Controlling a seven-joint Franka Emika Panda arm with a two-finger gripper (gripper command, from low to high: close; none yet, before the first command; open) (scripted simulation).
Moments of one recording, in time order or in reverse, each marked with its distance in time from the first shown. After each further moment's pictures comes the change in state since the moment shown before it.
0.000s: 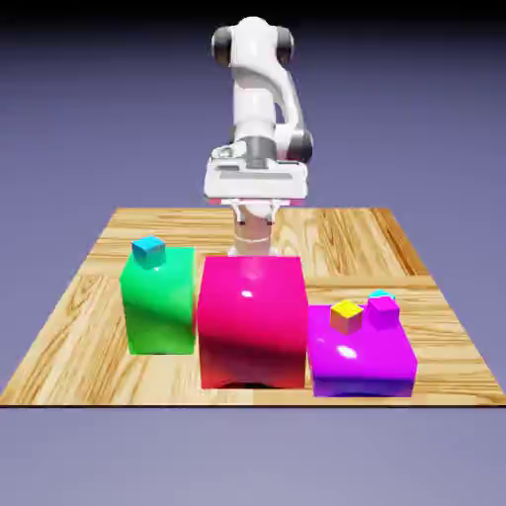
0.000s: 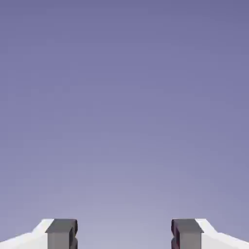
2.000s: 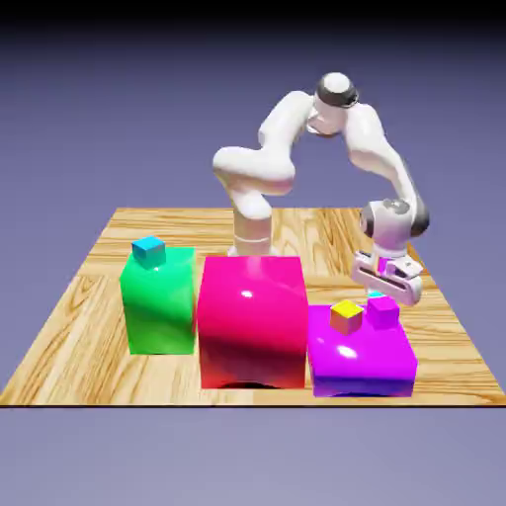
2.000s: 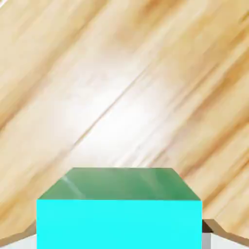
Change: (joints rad) arm -0.570 -0.408 1.827 0.243 1.383 -0.784 -2.069
